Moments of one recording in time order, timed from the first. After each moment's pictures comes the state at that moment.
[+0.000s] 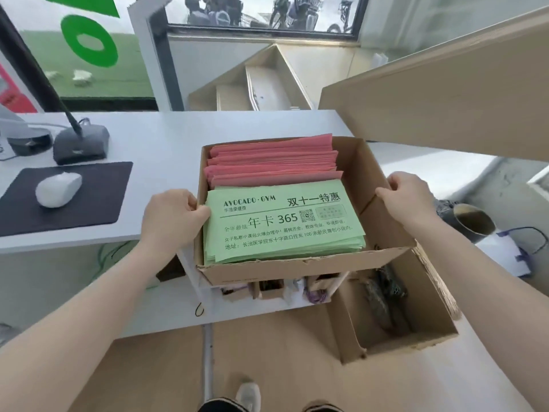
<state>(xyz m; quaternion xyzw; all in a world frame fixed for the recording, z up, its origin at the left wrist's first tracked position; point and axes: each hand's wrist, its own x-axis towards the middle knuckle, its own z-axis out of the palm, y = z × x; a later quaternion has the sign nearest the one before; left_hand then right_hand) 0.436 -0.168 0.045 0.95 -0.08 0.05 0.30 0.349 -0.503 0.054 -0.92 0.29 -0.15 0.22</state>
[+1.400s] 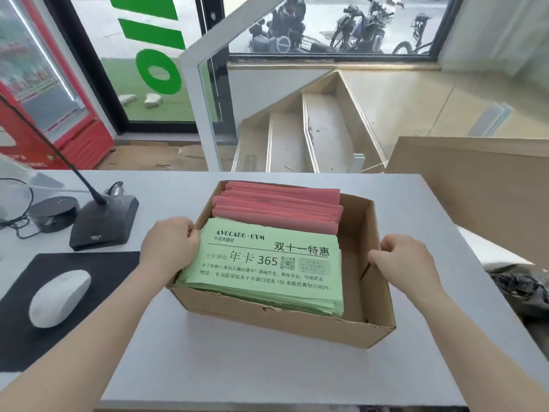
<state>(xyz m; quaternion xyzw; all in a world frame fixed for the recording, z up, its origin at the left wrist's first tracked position) 0.708 -0.170 0.027 0.99 -0.01 0.06 0.15 0.609 -0.500 0.026 -0.92 0.24 -0.04 0.29</state>
